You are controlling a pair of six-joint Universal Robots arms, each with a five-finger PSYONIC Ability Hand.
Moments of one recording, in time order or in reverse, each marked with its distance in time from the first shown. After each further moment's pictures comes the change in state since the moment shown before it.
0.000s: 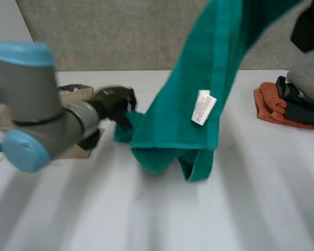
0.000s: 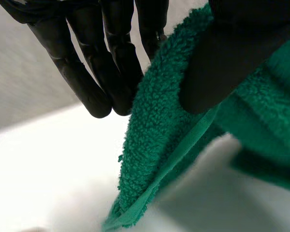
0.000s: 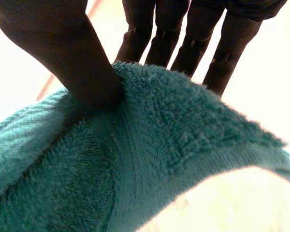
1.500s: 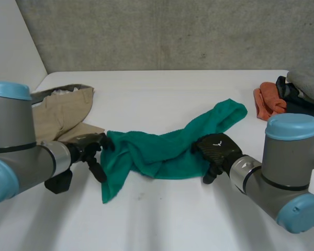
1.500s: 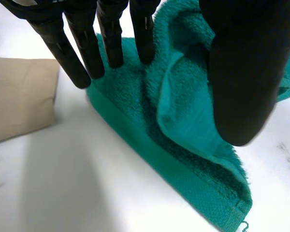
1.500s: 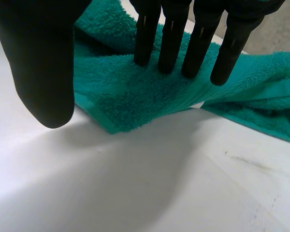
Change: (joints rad) left arm 0.149 -0.001 -0.329 -0.050 0.025 0.001; right arm 0.013 0.505 0.392 -0.034 -0.182 -0.350; left_hand -0.767 -0.797 -0.785 -0.800 -0.760; right_hand -0.640 -0.696 -0.702 -0.711 -0.693
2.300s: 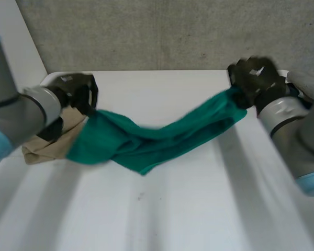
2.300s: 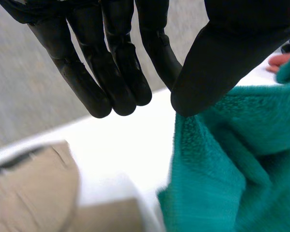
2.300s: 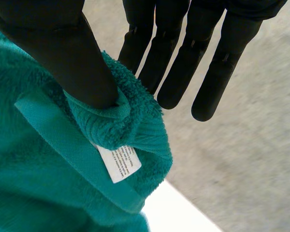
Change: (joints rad) left arm -0.028 0.125 0.282 -0.008 -0.113 0.045; right arm -0.075 -0.306 -0.074 -0.133 0.132 -0.006; left_hand 0.770 0.796 0.785 0.800 0.772; right_hand 0.611 0.691 0.697 0.706 0.681
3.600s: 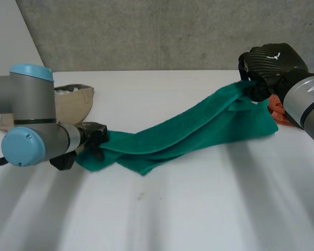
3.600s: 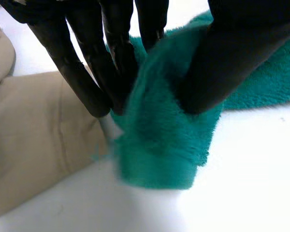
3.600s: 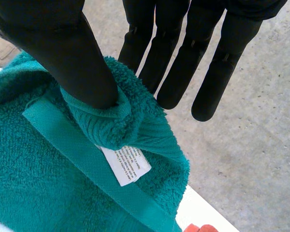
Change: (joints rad) left arm 0.000 -0.400 0.165 -0.180 0.002 0.111; right arm -0.053 -0.055 -0.134 0.310 -0.083 -0.011; left_hand -0.010 -0.053 -0.050 -0.060 -0.037; right_hand 0.000 0.000 0.005 0.003 0.000
